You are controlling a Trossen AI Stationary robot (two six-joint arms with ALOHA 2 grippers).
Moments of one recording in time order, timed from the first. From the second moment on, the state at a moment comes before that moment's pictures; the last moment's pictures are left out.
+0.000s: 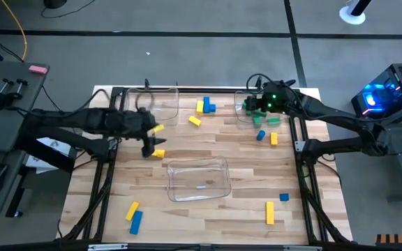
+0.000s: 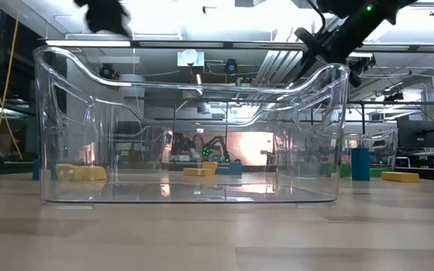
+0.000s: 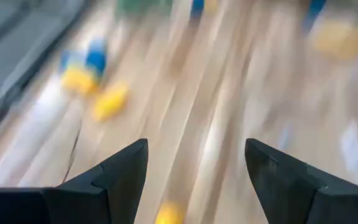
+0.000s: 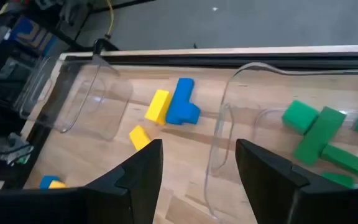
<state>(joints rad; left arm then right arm) -0.06 1.02 1.05 -0.84 -0.25 -0.27 -0.50 1.08 0.89 -0.46 0.15 0.80</state>
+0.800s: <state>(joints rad) 0.14 1.33 0.84 -1.09 -0.08 0.32 -0.36 1.28 0.89 -0.47 0.14 0.80</state>
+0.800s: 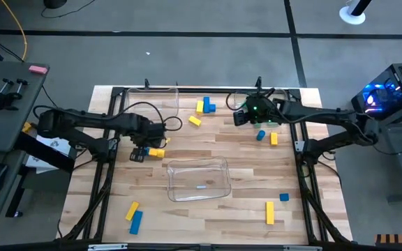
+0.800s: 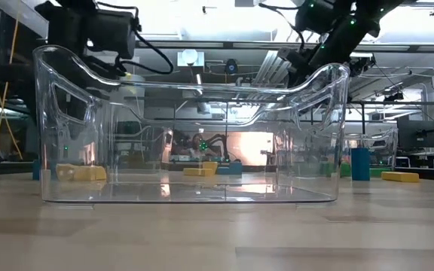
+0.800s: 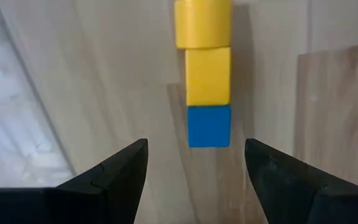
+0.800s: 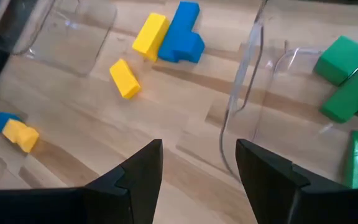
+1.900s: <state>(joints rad) 0.13 1.39 0.73 -0.98 -0.09 0.26 -0.32 1.28 0.89 -0.47 0.15 0.78</state>
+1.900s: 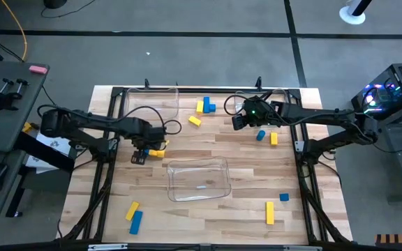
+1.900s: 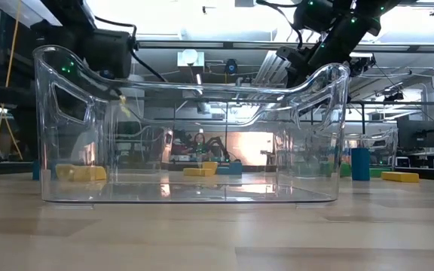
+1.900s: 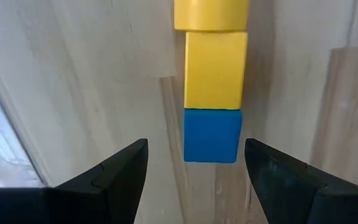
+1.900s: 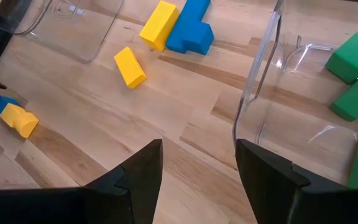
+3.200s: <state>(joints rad) 0.14 1.55 0.77 -0.89 -0.07 0.26 -0.32 1.28 0.89 -0.47 0.15 0.78</state>
